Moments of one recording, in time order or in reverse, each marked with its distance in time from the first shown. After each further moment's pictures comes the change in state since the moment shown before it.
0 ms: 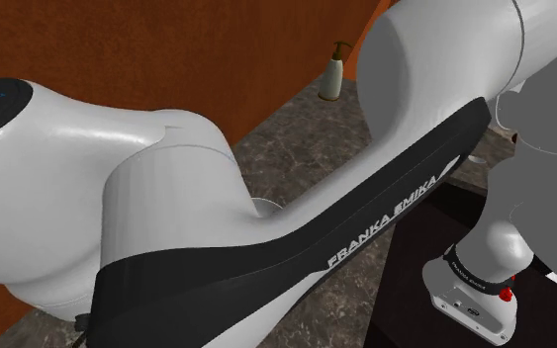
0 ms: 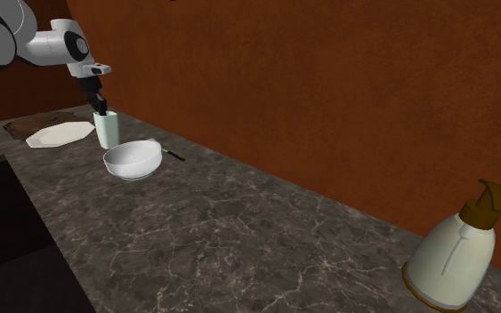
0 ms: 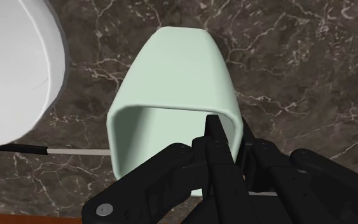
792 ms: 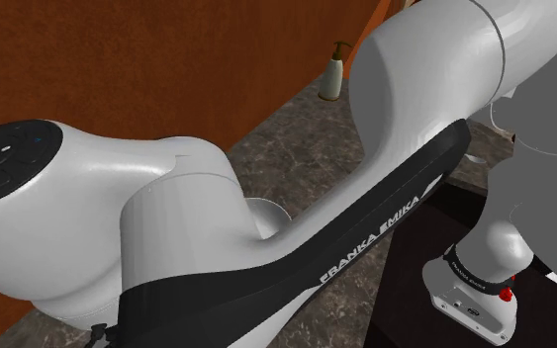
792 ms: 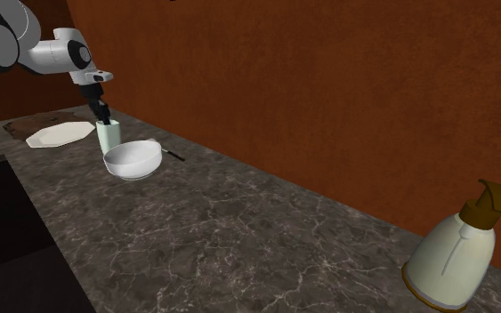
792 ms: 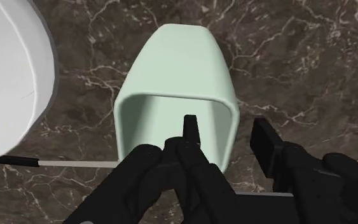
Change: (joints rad) arm -0.002 0.012 -0.005 -0.047 -0.010 0.057 0.012
